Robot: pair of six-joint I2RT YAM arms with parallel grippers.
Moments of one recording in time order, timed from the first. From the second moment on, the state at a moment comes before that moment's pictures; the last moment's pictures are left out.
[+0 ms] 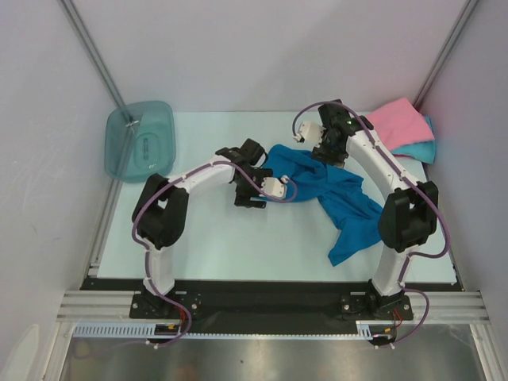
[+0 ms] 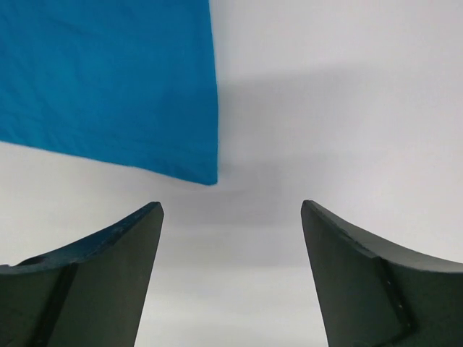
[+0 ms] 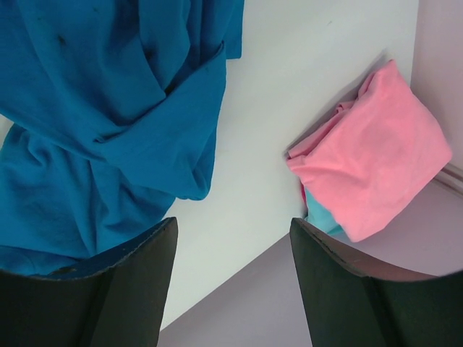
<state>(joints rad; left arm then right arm) -0.59 1.97 1.50 -0.79 0.26 1.15 0.34 1.84 1.73 -0.94 0.23 -0.91</state>
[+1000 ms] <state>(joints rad) -0.66 2.03 1.40 -0.50 0.18 1.29 0.29 1.83 1.73 -0.88 0.28 -0.91</state>
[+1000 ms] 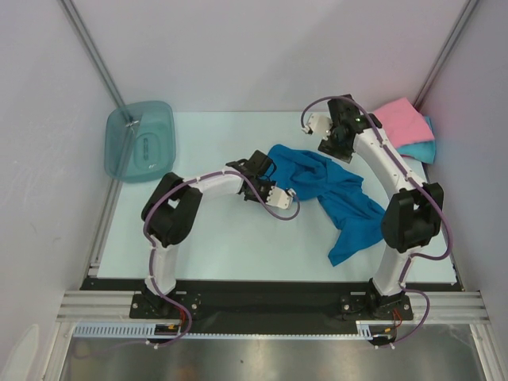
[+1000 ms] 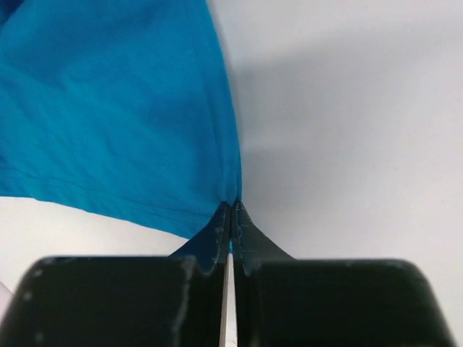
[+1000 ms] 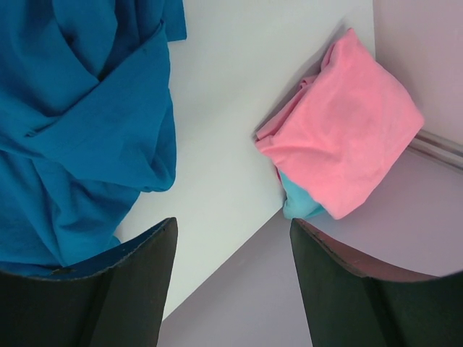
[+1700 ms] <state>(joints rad) -0.27 2.08 1.82 -0.76 -0.01 1.20 0.27 1.83 1.73 -0.91 0.27 -0.92</state>
